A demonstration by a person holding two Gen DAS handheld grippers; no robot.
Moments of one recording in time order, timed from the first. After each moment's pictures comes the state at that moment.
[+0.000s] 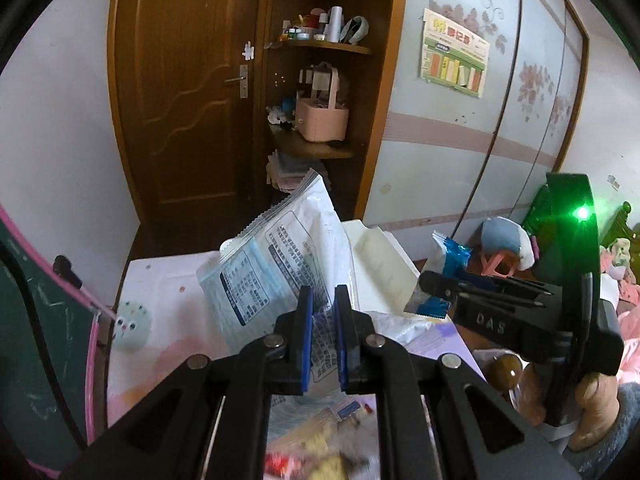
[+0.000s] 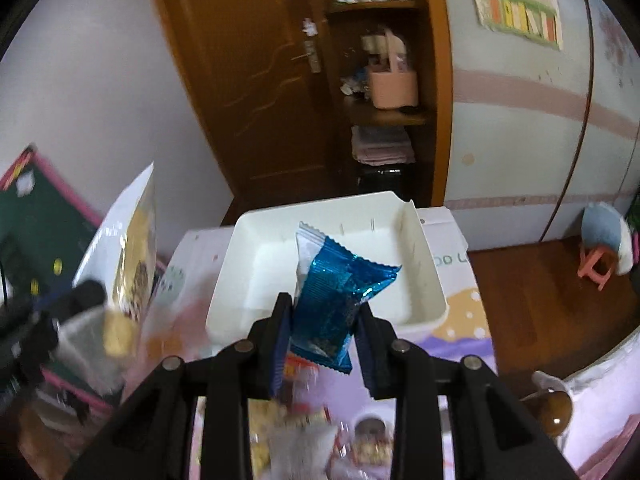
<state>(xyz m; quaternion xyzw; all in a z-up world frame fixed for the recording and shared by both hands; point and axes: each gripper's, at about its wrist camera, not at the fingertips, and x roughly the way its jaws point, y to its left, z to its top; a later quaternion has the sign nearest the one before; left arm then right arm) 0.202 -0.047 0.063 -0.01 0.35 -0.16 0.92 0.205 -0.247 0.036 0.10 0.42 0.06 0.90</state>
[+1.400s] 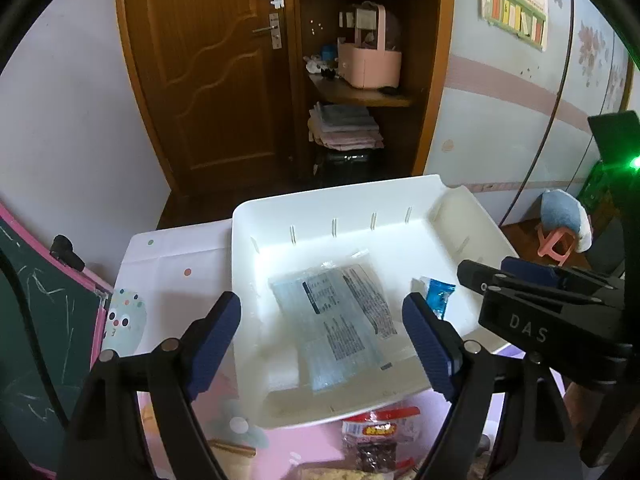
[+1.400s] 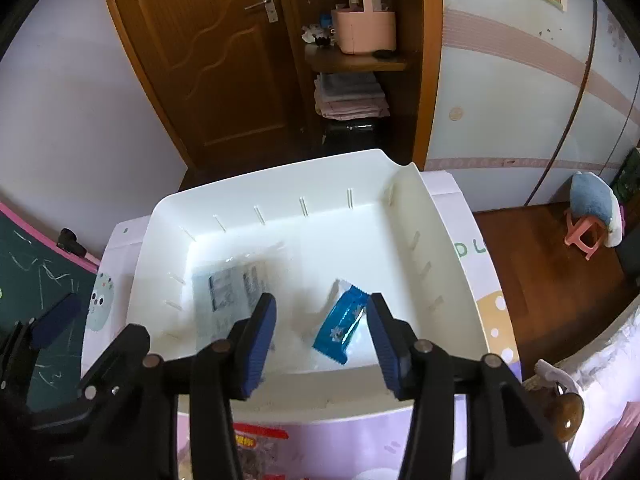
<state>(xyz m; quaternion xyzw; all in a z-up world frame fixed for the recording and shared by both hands) 0.305 -0.069 -0.056 0.03 0.41 -0.07 0.91 0.294 -0.229 -0.048 0.08 0.49 0.00 0.87</state>
